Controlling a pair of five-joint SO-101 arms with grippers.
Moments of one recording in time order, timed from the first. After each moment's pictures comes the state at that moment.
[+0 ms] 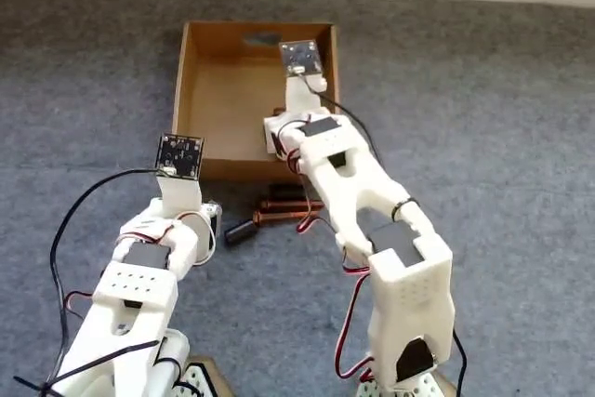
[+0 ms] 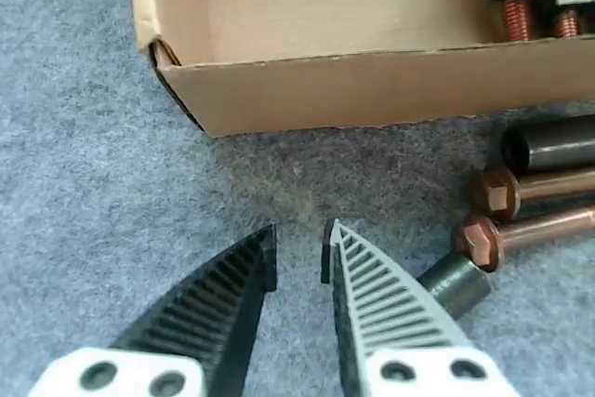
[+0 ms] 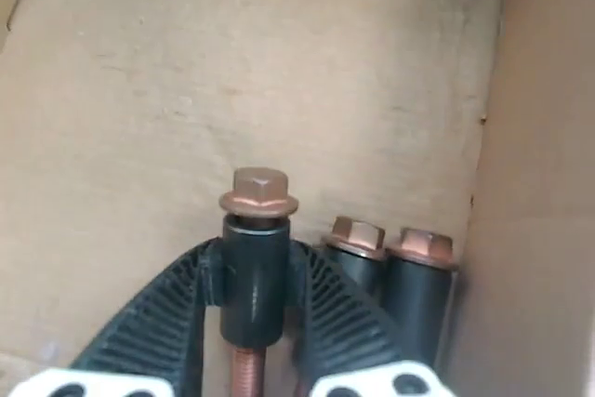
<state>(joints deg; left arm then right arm) 1.1 -47.5 78.1 28.7 2.0 -26.9 25.3 3.1 31.3 -8.3</state>
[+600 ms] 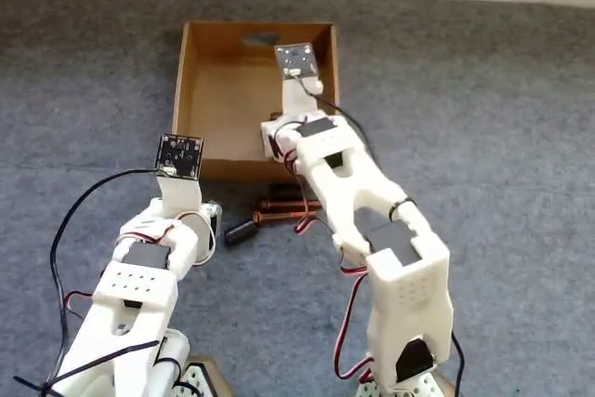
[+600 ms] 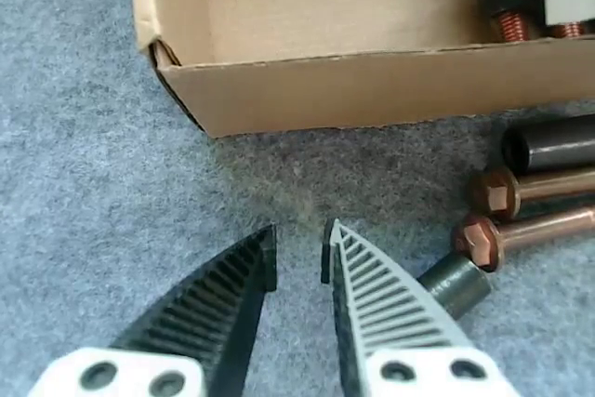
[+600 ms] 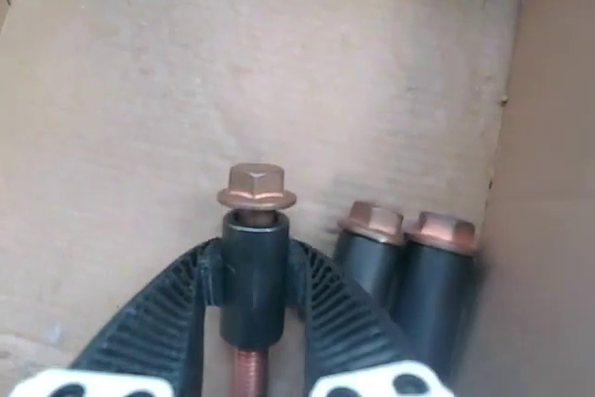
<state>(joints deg) 1.1 -47.5 78.1 28.7 2.0 -27.9 26.8 2.4 33.9 -8.3</state>
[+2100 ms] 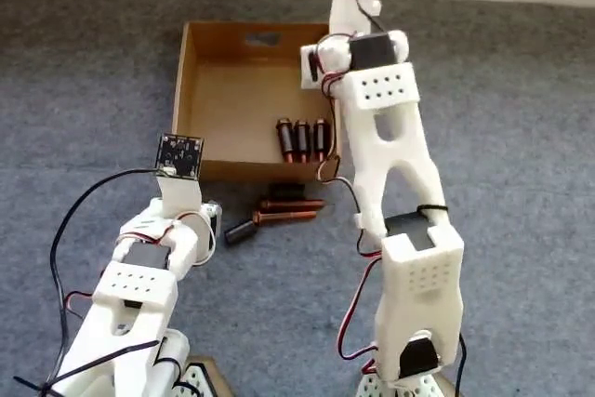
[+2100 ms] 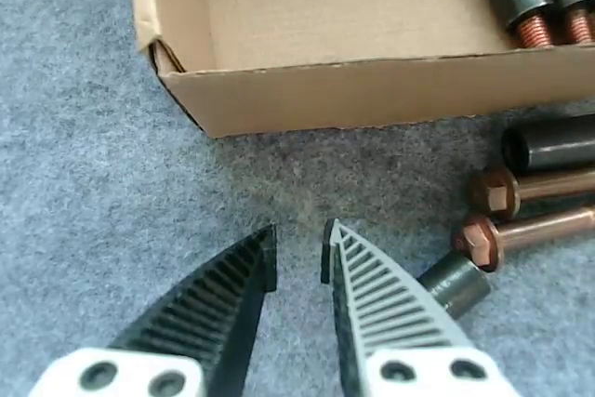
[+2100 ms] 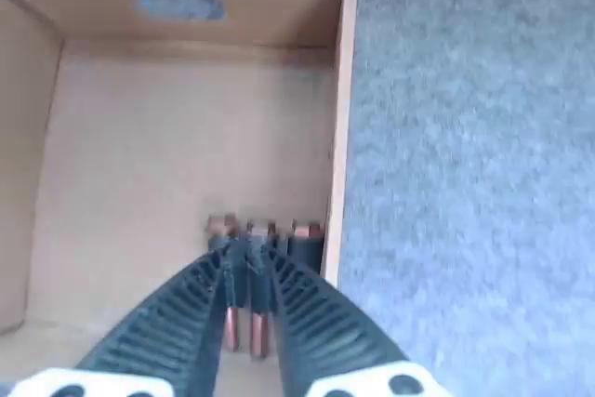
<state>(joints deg) 1.1 -47.5 78.1 28.7 2.0 -18.9 29.0 -51.0 84.9 -8.5</state>
